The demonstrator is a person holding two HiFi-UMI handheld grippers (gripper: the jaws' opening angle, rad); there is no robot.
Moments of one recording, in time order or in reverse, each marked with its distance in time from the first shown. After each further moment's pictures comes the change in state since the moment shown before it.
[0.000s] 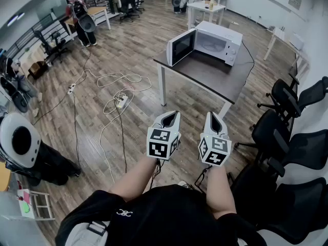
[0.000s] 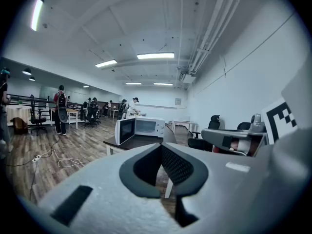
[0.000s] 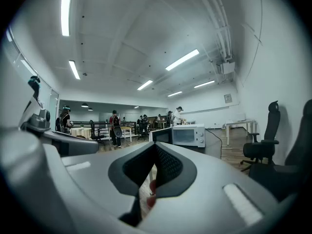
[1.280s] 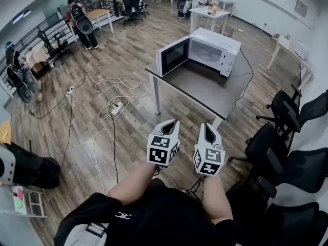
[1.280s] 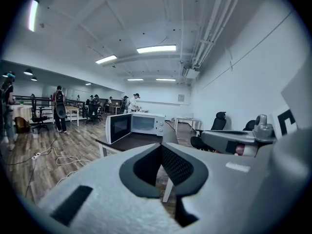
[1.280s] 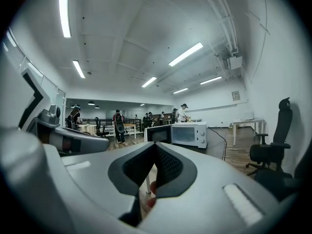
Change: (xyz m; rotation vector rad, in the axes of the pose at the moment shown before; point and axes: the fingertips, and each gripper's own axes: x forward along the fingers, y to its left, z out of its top) left arm 0.131 -0.049 -0.002 -0.012 0.042 0.038; right arm 0.066 -0.103 -0.015 -0.023 0.032 0.085
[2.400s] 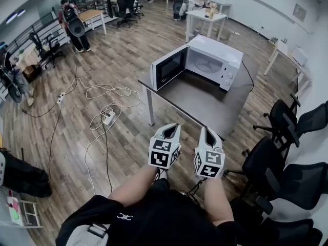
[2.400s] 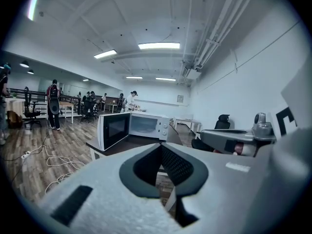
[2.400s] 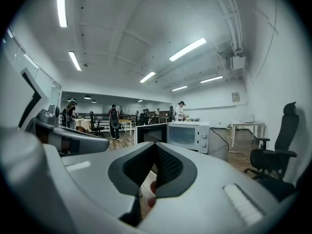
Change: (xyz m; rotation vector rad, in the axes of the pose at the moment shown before) left arm 0.133 0.066 0.031 -0.035 0.004 -0.046; right arm 0.144 -0.040 0.011 -0.045 0.038 -0.039
